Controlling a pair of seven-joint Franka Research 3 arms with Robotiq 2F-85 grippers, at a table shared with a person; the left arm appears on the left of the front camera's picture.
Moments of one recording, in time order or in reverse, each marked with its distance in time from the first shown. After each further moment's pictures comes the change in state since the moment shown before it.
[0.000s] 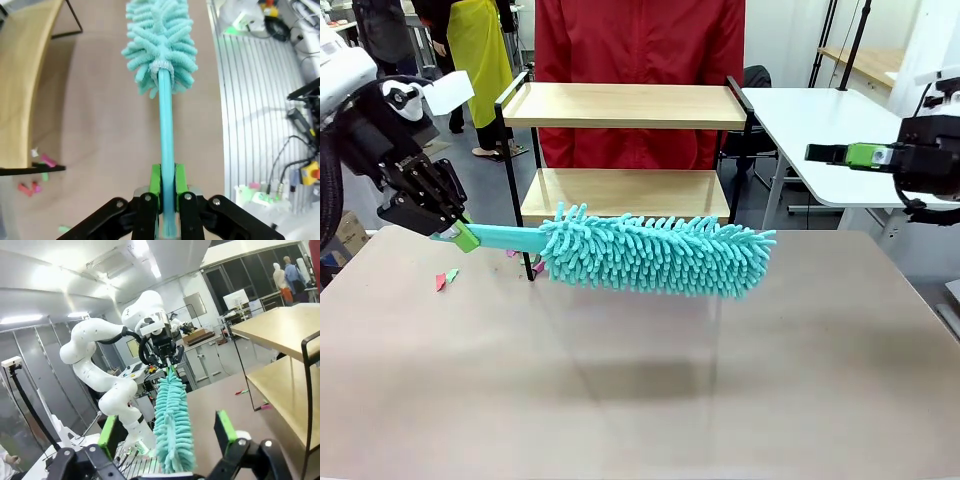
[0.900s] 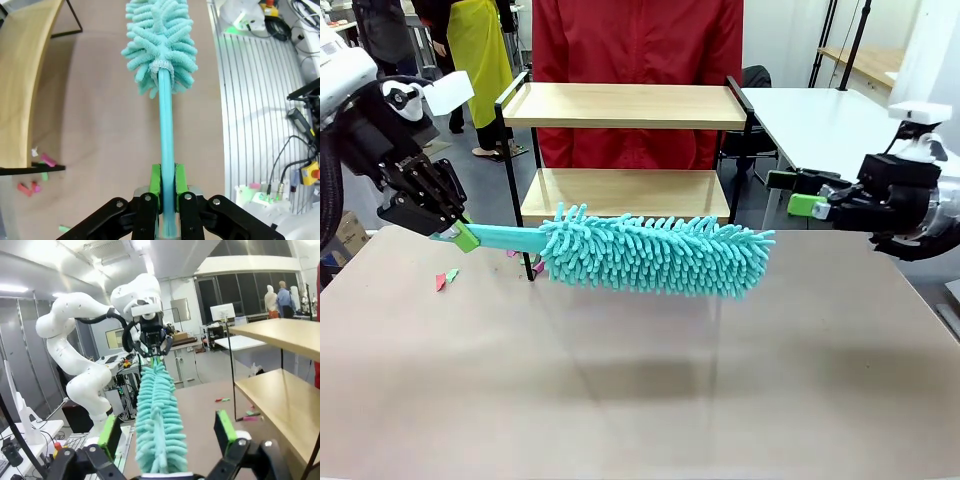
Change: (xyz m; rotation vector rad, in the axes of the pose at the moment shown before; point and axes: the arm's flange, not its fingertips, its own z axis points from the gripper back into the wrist) left arm 0.000 0.000 0.000 0.001 0.001 0.001; right arm -0.054 0.008 -0.052 -0.076 -0.001 0.214
